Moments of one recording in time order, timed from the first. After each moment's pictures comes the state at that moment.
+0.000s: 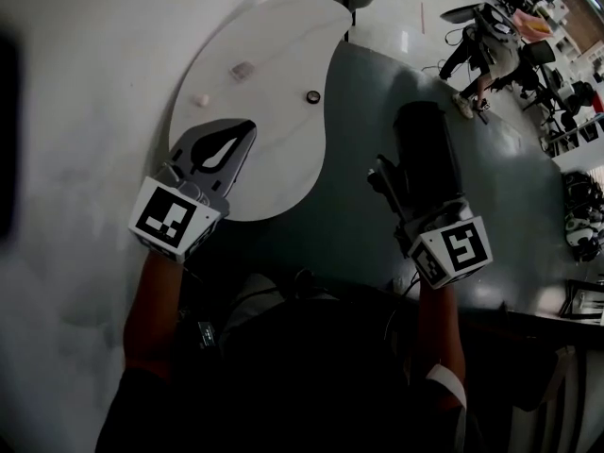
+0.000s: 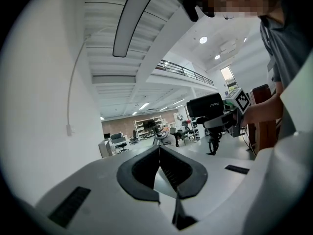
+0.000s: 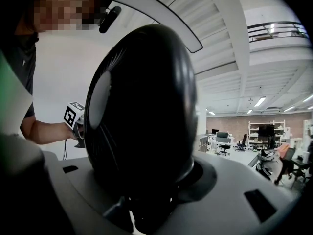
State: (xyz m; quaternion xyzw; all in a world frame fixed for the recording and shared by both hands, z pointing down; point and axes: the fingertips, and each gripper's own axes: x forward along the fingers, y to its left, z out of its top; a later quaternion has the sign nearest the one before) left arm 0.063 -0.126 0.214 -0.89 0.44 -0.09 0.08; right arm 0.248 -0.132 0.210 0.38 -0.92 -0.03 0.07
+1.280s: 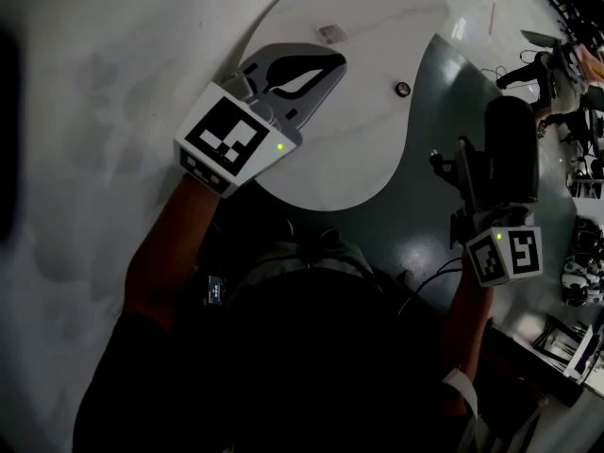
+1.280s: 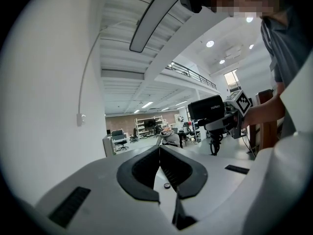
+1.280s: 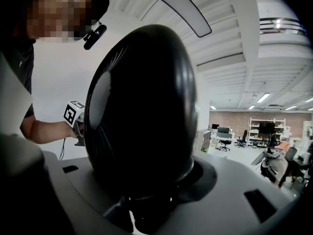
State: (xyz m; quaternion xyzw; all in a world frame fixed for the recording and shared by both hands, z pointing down) left arm -0.053 -0.206 0.215 -0.90 0.43 -0.07 0.05; right arm 0.138 -0.213 0.219 0.39 -0.92 -0.02 0.11
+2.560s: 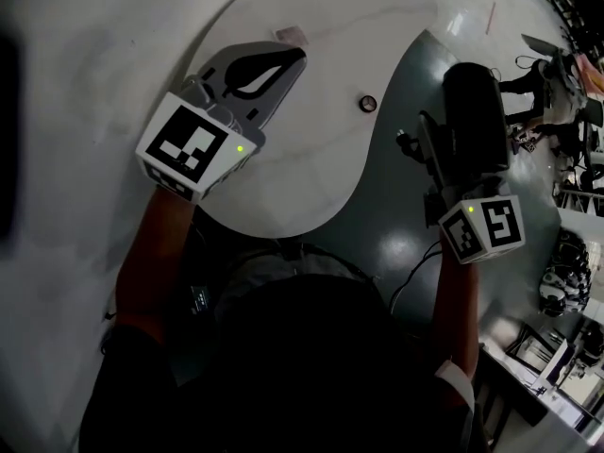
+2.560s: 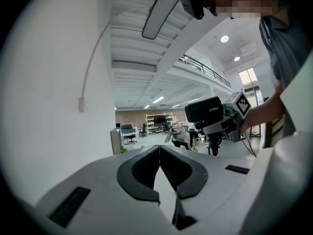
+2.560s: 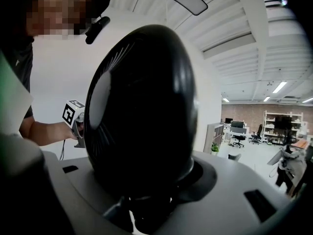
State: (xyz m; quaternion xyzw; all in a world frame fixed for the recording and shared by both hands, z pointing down) left arm -0.062 -0.351 0.278 -0.87 0.48 -0.08 0.02; right arm 0.111 -0.382 0.275 0.32 -0.94 0.01 0.14
